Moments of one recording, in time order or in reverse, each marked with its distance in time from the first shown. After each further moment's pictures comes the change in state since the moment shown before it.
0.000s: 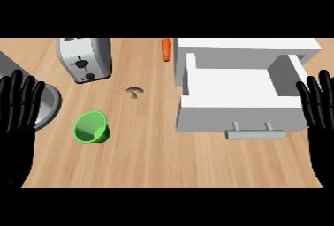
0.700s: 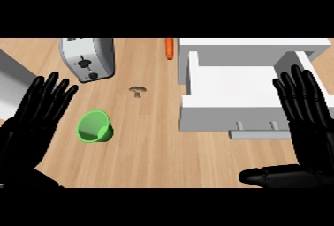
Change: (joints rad) left arm -0.053 0.076 0.031 0.175 0.446 -0.340 -0.018; right arm -0.060 0.011 0.034 0.049 -0.078 0.050 0.076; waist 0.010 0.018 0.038
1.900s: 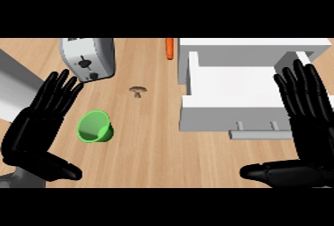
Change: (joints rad) left arm -0.053 -0.017 0.064 0.168 -0.023 -0.060 0.016; right arm -0.036 0.023 -0.028 0.004 -0.005 0.014 0.033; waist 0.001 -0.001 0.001
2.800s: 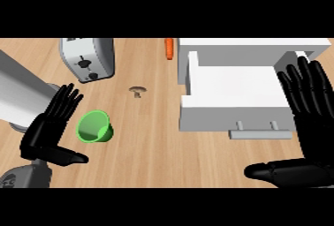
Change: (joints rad) left arm -0.026 0.037 0.074 0.409 -0.190 -0.073 -0.275; right arm -0.021 -0.012 -0.025 -0.007 -0.016 0.019 0.025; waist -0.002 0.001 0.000
